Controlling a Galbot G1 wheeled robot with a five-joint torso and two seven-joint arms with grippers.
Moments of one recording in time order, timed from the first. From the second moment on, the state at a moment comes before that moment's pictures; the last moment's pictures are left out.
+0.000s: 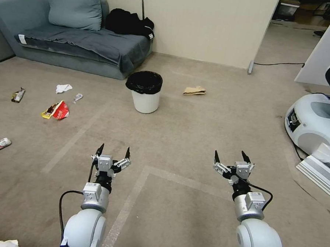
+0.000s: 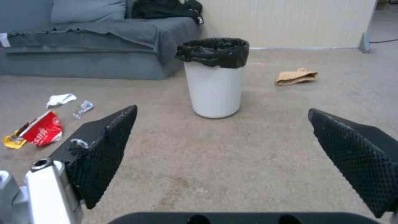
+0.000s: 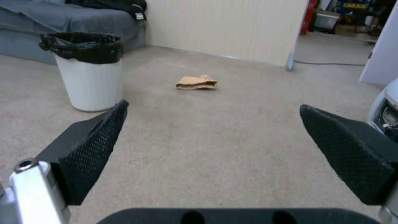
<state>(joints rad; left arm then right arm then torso) 1.55 -1.50 -0.55 -2.00 0.00 0.00 0.00 -1.55 1.50 0.55 2.00 0.00 0.00 0.00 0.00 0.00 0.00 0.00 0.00</state>
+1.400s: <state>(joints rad) 1.73 -1.55 -0.54 -2.51 0.11 0.54 -0.15 -1.79 1.61 0.53 2.50 -0.10 -0.17 -0.03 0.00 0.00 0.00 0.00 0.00</state>
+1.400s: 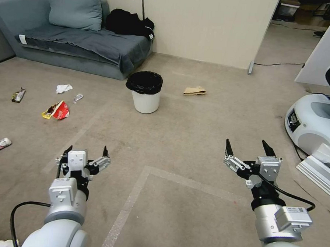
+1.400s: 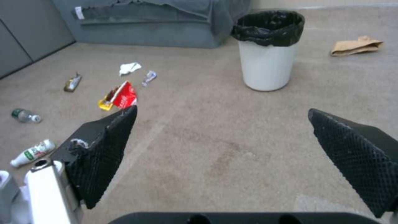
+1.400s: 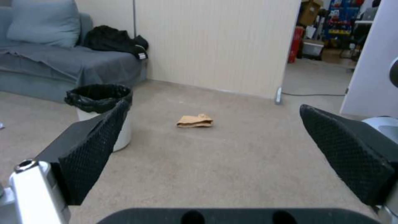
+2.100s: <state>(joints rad) 1.73 -1.54 -0.55 -2.50 0.12 0.53 -0.14 -1.78 1.61 0.54 2.49 -0.11 -0.14 -0.06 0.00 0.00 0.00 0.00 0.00</state>
